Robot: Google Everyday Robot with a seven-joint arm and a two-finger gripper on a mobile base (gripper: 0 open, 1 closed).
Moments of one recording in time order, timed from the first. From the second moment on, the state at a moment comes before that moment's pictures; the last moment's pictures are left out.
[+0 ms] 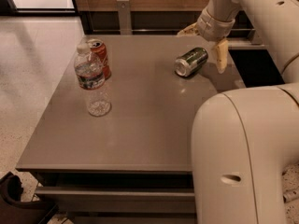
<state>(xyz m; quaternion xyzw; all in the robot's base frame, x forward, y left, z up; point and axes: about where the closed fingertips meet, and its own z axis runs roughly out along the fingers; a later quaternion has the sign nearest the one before) 0.716 -0.180 0.859 0.40 0.91 0.13 0.05</state>
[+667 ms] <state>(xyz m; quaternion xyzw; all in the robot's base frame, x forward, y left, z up) 0.727 -0.165 0.835 0.40 0.91 0.13 0.03</state>
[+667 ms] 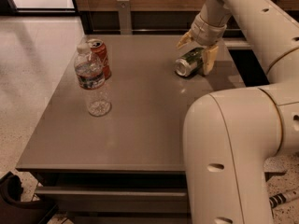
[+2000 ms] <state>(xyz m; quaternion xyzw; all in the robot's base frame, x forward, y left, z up) 0.735 -0.161 0.826 0.39 0.91 0.13 0.03</state>
